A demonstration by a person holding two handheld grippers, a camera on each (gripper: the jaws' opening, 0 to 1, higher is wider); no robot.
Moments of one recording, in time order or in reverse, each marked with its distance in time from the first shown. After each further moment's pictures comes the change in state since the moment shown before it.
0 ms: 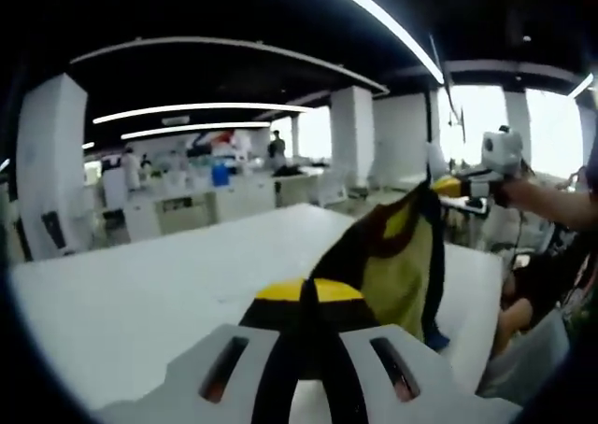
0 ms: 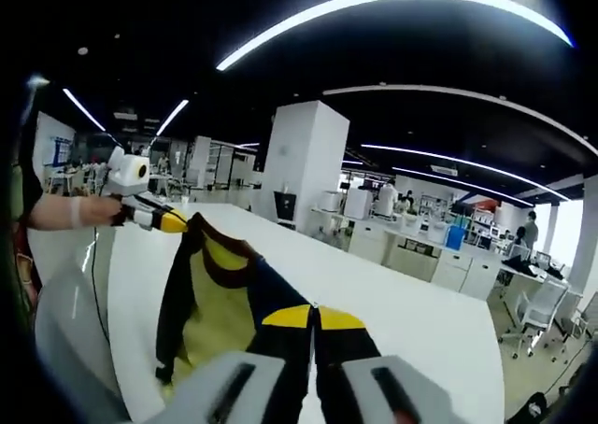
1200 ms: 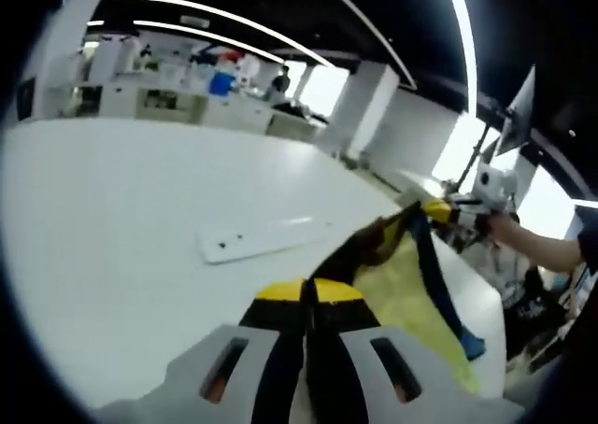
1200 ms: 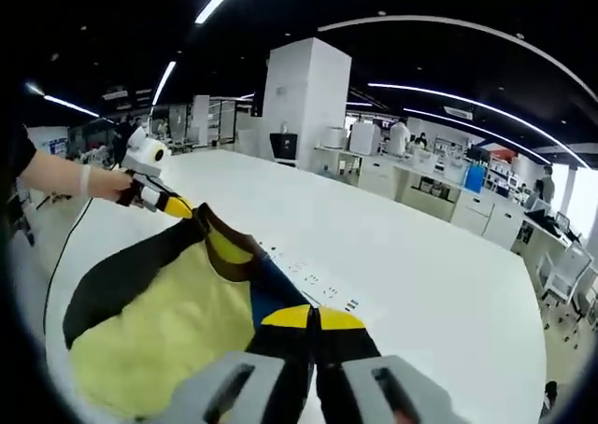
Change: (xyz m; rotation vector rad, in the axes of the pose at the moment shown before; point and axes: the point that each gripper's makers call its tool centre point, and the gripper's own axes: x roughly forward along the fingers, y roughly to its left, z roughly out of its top) left arm 0.219 0.147 -0.165 -0.428 0.267 -0.134; right arm 0.228 -0.104 -0.171 0.064 0.316 0.097
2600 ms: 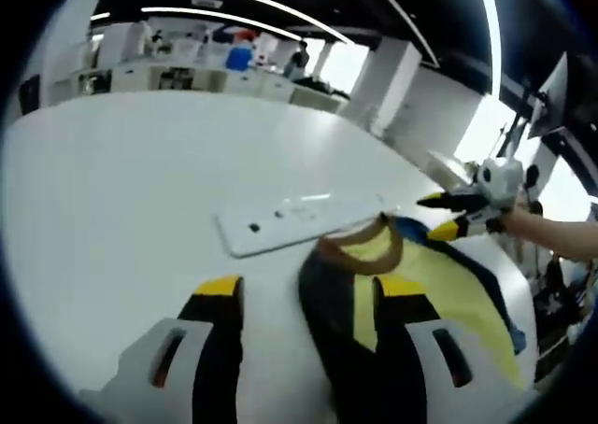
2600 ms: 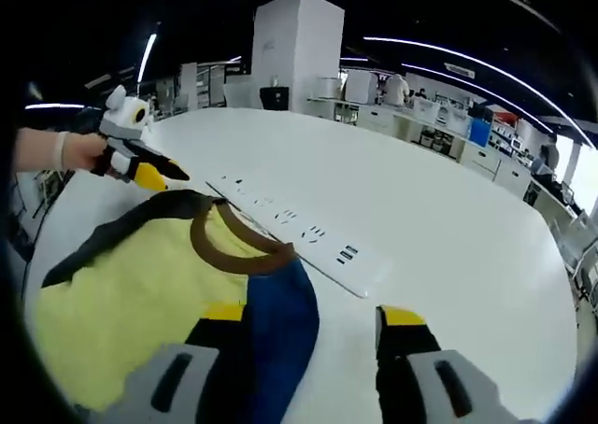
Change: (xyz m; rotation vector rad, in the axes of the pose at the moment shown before) left arm 0.050 0.036 -0.023 0.036 0.089 0.066; right arm 0.076 -0.025 -0.069 0.074 0.162 0.014
